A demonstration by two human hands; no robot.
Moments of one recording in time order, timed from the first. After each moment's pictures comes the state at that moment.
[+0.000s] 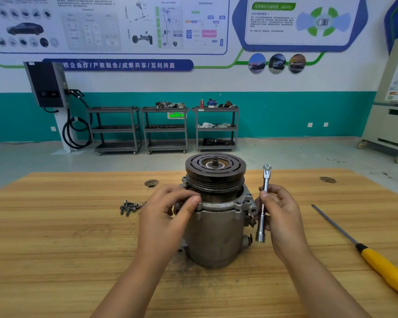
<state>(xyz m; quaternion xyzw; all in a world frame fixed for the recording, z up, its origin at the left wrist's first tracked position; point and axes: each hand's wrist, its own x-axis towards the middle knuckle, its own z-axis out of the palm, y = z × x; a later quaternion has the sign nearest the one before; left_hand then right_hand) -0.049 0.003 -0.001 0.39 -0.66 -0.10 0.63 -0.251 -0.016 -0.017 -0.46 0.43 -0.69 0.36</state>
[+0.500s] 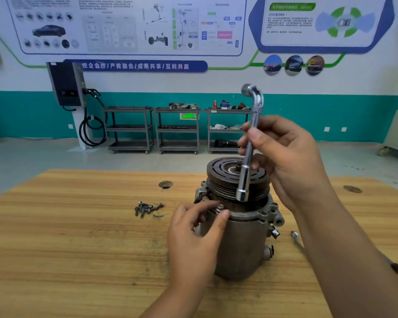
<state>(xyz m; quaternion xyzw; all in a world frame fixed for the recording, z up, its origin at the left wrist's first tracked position) -0.072 0.010 -0.017 0.45 -0.55 -0.16 0.68 -0.199 -0.007 0.100 -0.64 0.22 -0.65 0.35</state>
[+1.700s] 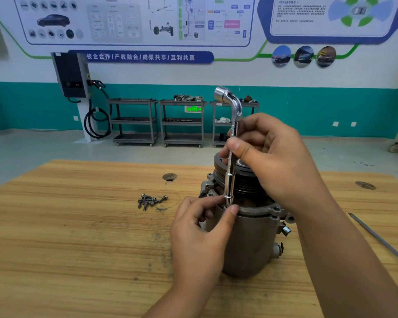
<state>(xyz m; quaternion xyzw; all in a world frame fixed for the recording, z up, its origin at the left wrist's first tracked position) -0.073 0.008 -0.019 0.43 -0.53 -0.19 0.70 -0.179 -0.010 0.089 -0.74 0.30 -0.55 0.25</state>
